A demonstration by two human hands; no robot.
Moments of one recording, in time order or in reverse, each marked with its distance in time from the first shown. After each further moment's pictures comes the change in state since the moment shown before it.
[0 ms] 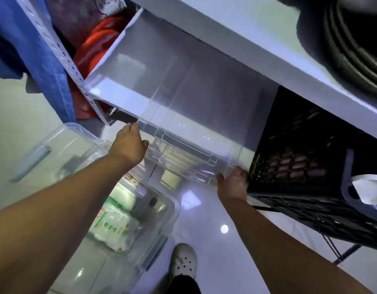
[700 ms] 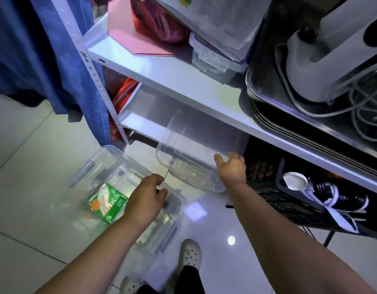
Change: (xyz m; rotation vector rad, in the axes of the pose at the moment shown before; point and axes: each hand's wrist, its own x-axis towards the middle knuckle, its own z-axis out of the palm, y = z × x) left_hand -0.209 0.050 -0.103 -0.336 0.008 0.015; right_hand -0.083 -0.083 -0.165 0.307 0.009 -0.014
